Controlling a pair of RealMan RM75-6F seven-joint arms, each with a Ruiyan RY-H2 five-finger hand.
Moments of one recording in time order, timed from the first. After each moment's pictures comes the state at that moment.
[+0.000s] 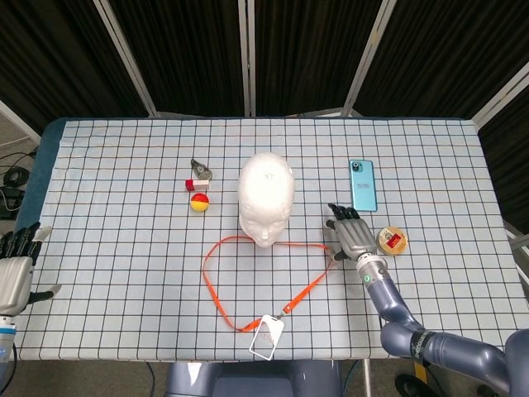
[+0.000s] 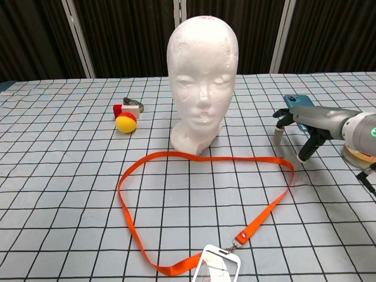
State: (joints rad) left arm -0.14 -1.11 -0.07 -1.73 1.30 1.37 0.26; right arm 0.72 -1.56 0.19 -1.41 -0.84 0.88 -0.41
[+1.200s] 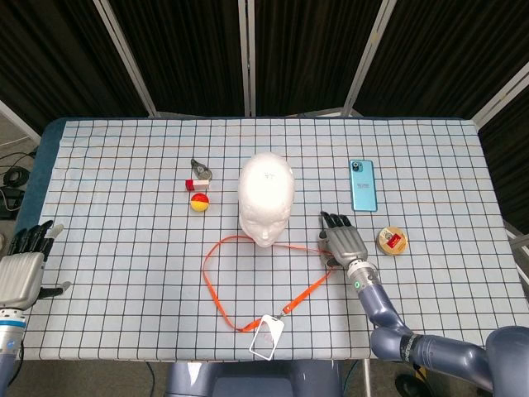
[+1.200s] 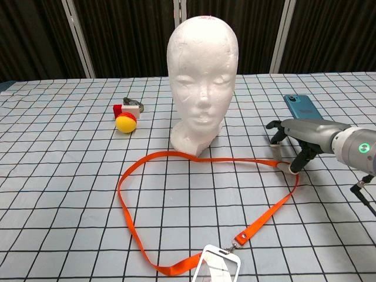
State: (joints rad) left arm -0.20 -1.14 -0.09 -1.71 1.28 1.30 0.24; right arm 0.73 -1.62 0.15 -1.39 -0.84 0.91 -0.43
